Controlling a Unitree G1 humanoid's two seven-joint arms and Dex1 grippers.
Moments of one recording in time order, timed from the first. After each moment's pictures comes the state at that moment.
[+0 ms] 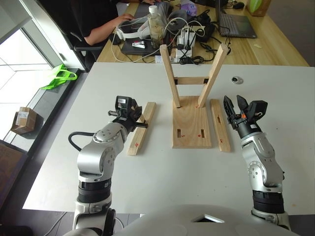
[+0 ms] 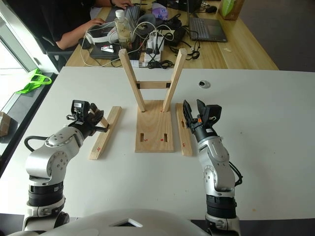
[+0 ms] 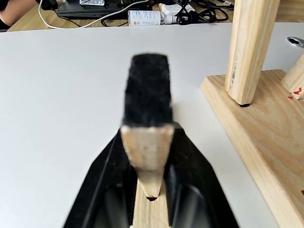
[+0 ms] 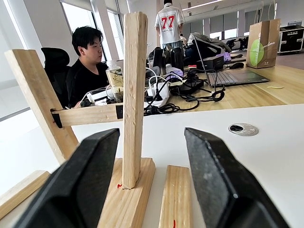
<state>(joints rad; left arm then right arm) -0.11 0.29 0.08 -0.43 -0.31 0.95 -0.08 0.04 -0.11 -0.04 -0.28 0.33 0.23 0.19</state>
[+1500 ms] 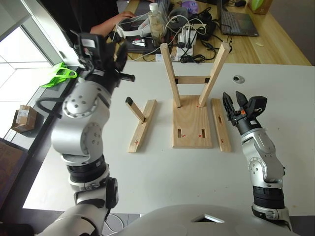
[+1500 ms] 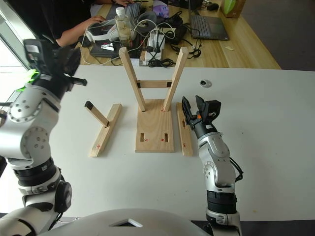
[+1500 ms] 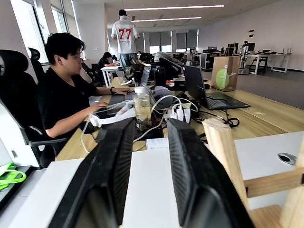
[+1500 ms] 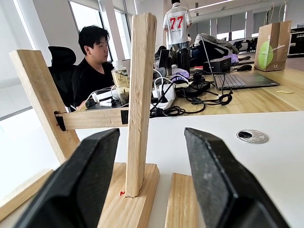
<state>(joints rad) -0.44 0.36 0.24 -0.58 -0.29 0.91 -0.07 0.00 -0.12 -0.04 -0.26 0.33 0.24 0.21</state>
